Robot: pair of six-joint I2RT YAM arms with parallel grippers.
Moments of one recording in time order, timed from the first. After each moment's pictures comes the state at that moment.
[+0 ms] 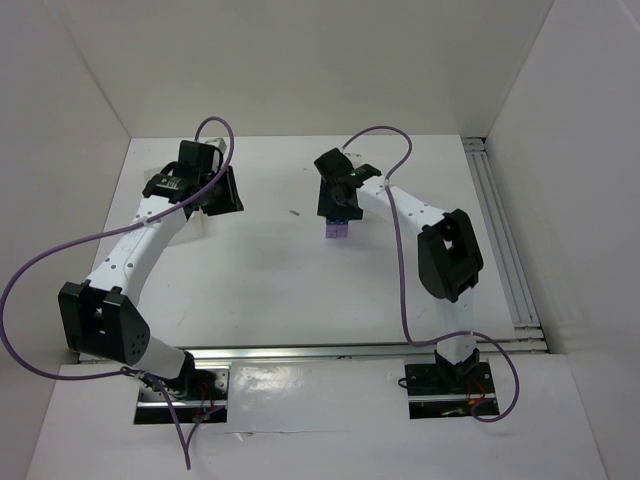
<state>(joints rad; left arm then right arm) -0.19 1.47 1.38 -0.75 0.06 -0.37 0.59 2.01 1.70 -0.74 0.29 0.64</state>
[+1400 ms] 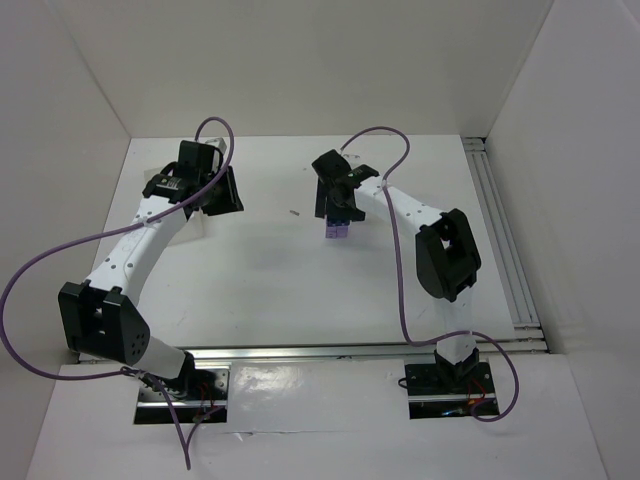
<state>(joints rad) -0.19 1.47 1.38 -0.74 0.06 -0.37 0.60 2.02 1.70 -0.76 0.32 0.64</state>
